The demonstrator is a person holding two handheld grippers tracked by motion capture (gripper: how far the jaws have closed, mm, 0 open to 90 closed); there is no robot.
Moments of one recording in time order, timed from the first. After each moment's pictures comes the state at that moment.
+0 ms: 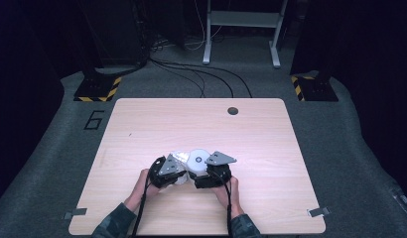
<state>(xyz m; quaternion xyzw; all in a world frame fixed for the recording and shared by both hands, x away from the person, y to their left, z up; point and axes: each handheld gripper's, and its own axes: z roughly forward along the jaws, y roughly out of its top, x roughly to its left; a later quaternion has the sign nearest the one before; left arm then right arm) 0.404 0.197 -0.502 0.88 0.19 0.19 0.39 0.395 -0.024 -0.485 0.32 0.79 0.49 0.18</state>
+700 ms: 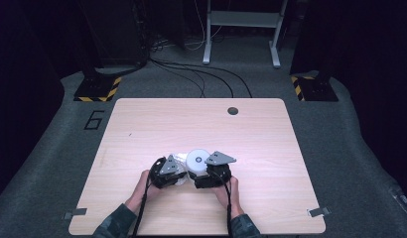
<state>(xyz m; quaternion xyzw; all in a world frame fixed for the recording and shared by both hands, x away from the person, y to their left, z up) 0.406 0.197 -0.510 0.88 0.20 0.17 0.39 0.395 -0.024 -0.485 0.32 0.79 0.49 0.18</state>
